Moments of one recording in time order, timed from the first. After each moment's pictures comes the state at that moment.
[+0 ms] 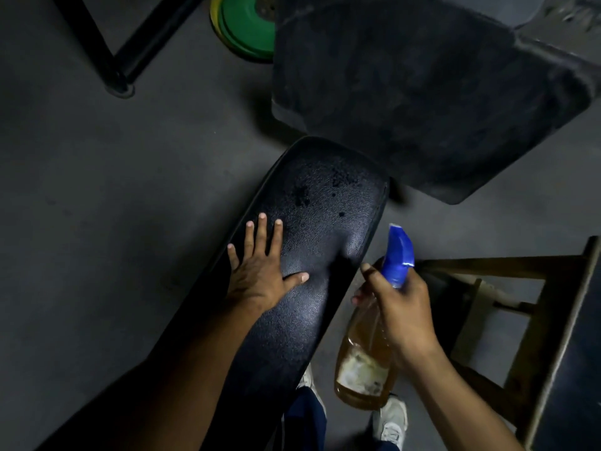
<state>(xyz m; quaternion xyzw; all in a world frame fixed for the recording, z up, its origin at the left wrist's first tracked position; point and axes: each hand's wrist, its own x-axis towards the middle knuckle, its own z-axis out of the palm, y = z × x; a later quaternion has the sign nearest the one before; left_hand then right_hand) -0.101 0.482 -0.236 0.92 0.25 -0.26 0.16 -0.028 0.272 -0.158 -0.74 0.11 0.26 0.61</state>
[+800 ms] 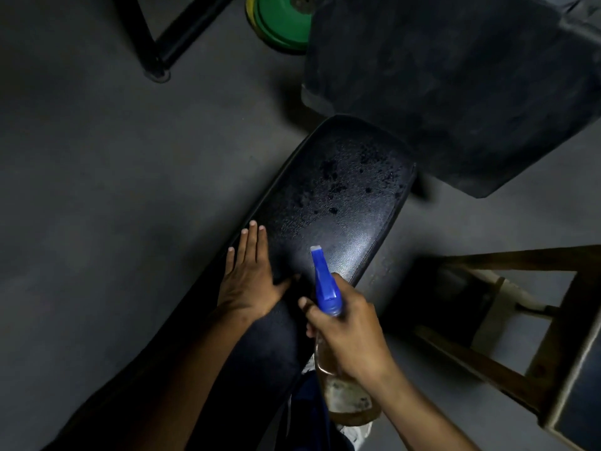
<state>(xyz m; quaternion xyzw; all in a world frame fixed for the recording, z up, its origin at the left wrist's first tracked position) -0.195 0.476 -0.230 0.91 0.33 -0.17 0.20 -0.132 0.296 -0.149 -0.79 -0.12 0.38 0.46</state>
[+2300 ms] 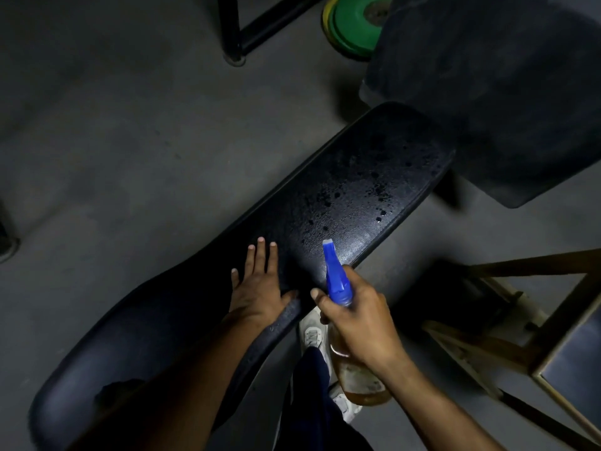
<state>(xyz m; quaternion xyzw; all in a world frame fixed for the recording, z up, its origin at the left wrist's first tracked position) -0.338 0.391 -0.207 0.86 0.43 -0.22 0.17 -0.213 0.235 -0.118 -0.80 -0.25 0.37 0.39</state>
